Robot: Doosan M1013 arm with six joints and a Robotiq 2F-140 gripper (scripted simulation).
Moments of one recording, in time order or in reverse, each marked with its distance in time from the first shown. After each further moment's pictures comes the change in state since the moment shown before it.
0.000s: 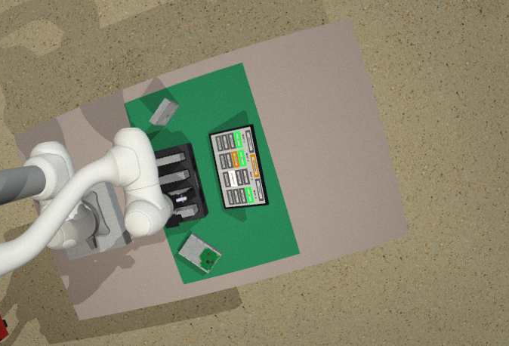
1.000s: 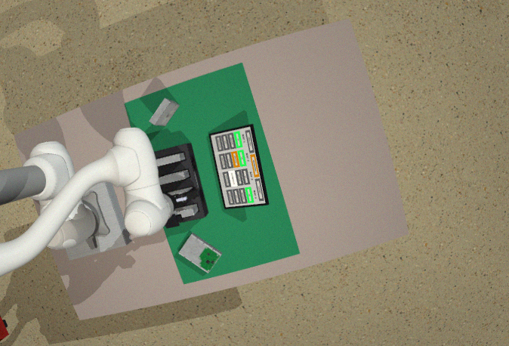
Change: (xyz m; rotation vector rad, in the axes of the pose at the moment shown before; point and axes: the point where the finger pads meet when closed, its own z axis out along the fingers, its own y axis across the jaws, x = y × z) arm 0.000 0.000 0.001 0.000 0.000 0.000
